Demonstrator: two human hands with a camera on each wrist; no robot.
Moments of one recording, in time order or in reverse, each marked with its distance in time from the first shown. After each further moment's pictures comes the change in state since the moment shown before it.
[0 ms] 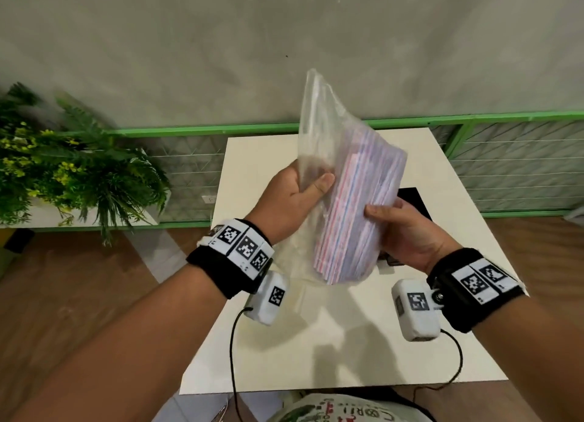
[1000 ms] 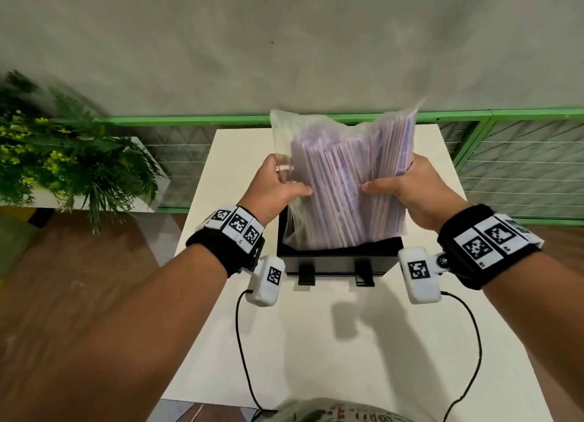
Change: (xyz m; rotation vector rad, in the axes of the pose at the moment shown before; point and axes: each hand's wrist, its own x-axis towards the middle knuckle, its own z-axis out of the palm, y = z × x) left_hand 0.093 -0.030 0.071 -0.166 0.206 -0.426; right_hand 0.076 -0.089 -0.104 -0.392 0.196 -0.132
